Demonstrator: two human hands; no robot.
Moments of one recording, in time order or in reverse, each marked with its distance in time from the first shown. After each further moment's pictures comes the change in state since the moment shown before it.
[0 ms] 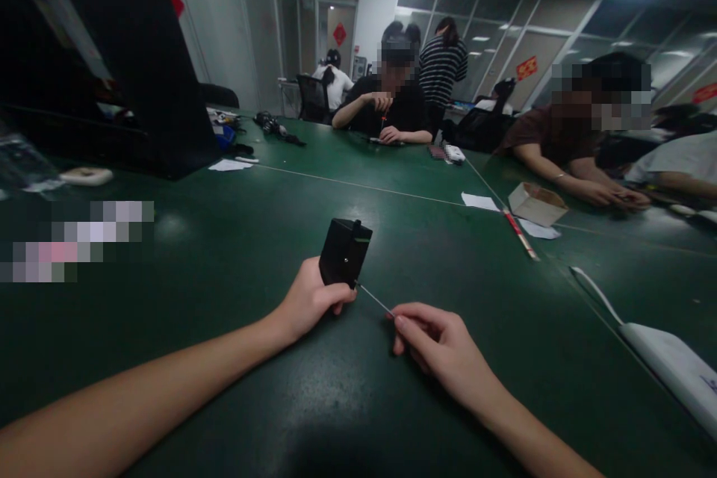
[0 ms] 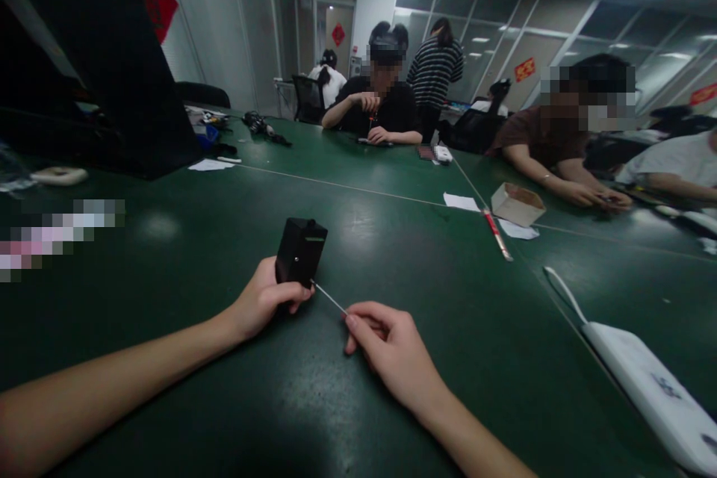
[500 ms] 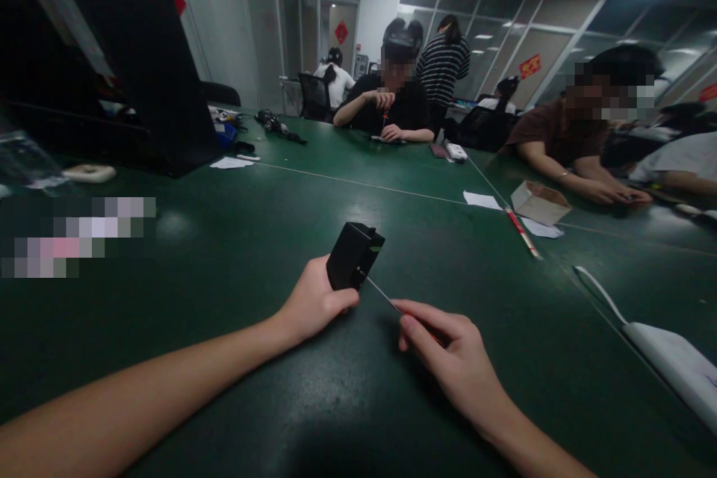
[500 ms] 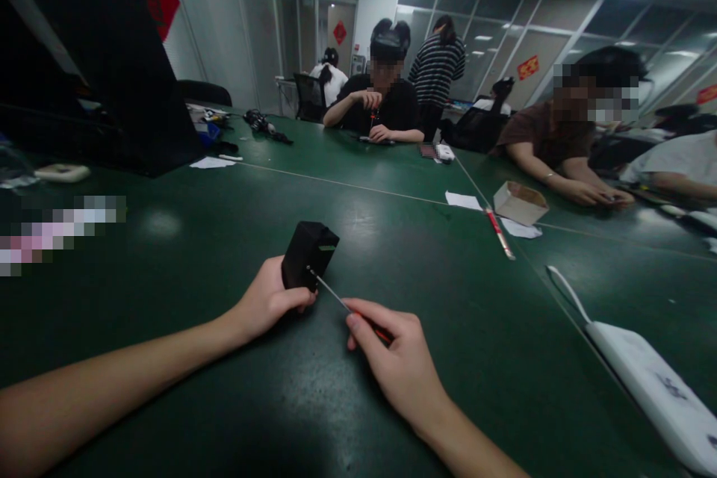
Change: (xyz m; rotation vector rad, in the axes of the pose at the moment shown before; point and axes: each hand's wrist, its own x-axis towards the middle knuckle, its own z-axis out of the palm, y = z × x) left_hand -0.003 0.004 0.009 0.133 0.056 -0.005; right_hand -0.009 -0.007 0.003 -0.181 0.171 -0.216
